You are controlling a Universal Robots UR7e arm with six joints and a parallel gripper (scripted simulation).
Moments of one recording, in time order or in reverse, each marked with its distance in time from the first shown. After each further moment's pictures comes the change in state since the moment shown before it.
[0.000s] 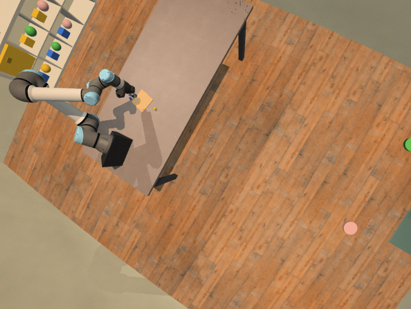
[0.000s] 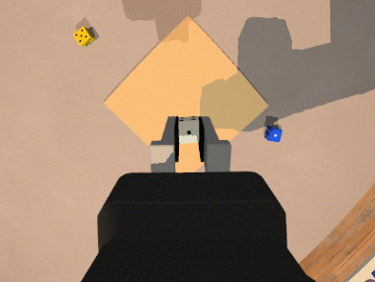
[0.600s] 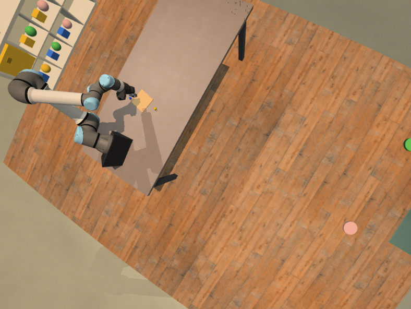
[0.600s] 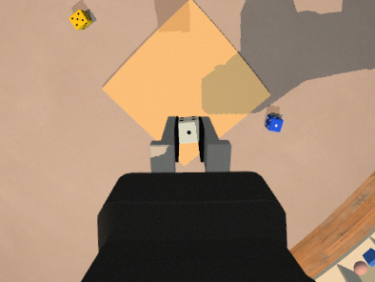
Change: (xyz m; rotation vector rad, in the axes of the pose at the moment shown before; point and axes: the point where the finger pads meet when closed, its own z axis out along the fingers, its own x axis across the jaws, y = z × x) arm 0.000 0.003 0.002 -0.110 -0.003 -0.019
